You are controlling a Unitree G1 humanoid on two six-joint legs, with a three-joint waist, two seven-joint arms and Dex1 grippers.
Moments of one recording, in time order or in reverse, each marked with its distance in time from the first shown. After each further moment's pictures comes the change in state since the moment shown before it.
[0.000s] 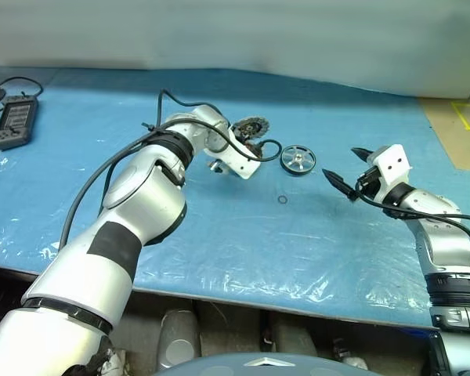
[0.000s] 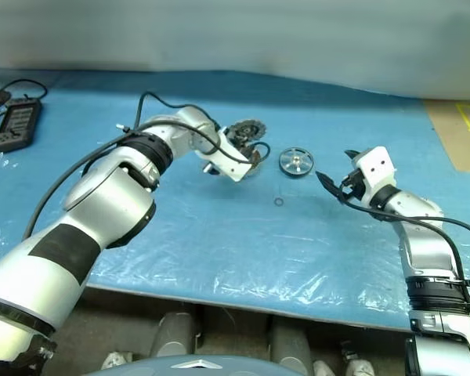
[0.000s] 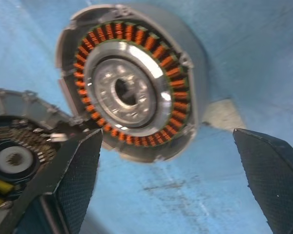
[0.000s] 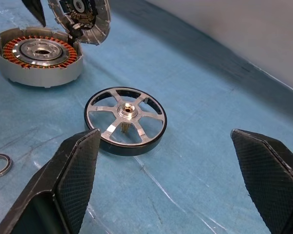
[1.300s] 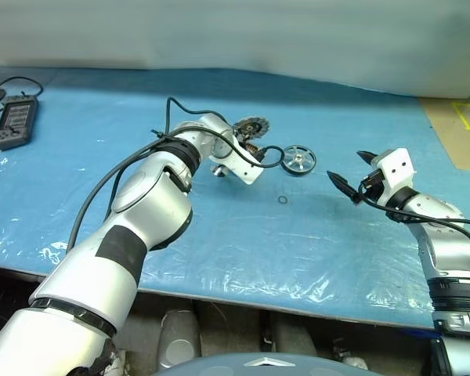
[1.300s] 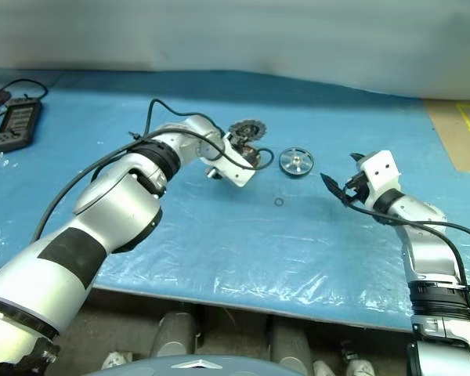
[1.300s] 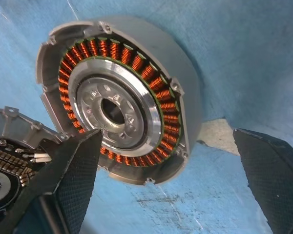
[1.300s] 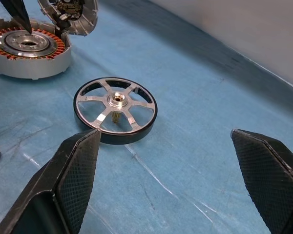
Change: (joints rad) left arm 0.040 -0.041 -0.015 0.003 0.021 0.057 0.020; right arm 0.030 0.000 -0.018 -0.001 0.000 -0.005 -0.030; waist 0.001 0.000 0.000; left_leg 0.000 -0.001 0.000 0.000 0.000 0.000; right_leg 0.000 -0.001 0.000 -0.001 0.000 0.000
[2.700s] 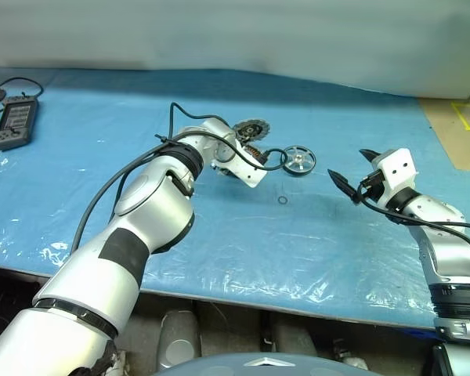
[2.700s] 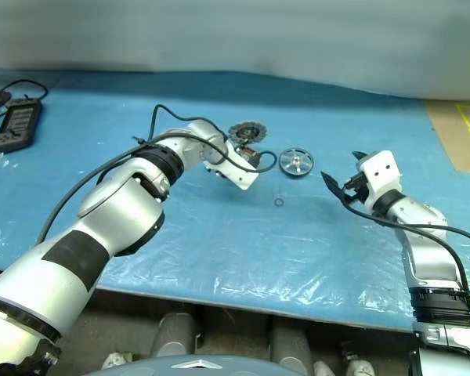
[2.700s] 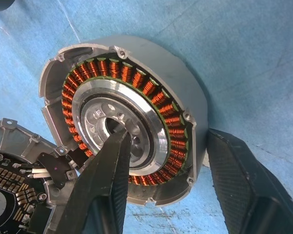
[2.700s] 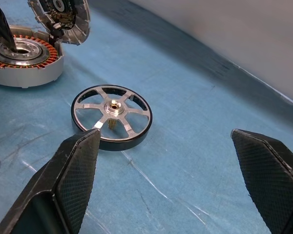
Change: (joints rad) left arm 0.019 -0.015 0.005 -0.013 -0.015 0.004 -0.011; right arm 0.035 0.000 -0.001 -0.085 0.000 0.024 -0.058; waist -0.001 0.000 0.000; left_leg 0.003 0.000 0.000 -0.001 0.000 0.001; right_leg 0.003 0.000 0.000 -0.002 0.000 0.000
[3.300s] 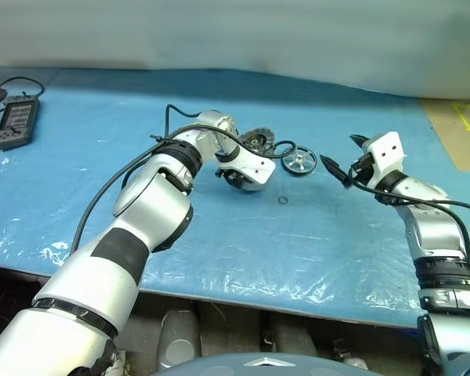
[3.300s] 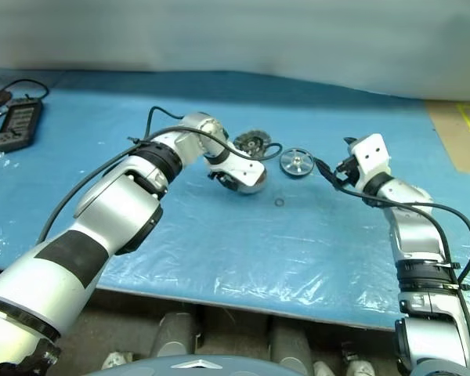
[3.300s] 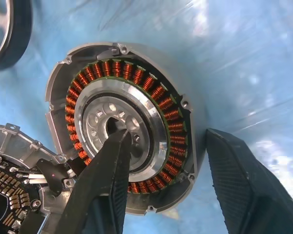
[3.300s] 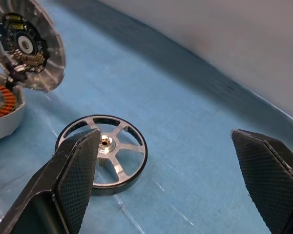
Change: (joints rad) left arm 0.010 0.012 0.168 -0.074 -0.226 -0.026 -0.449; right arm -0.221 0.033 0.057 0.253 -0.042 -0.100 0.030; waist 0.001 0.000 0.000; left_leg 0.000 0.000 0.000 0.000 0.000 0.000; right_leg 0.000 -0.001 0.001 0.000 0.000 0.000
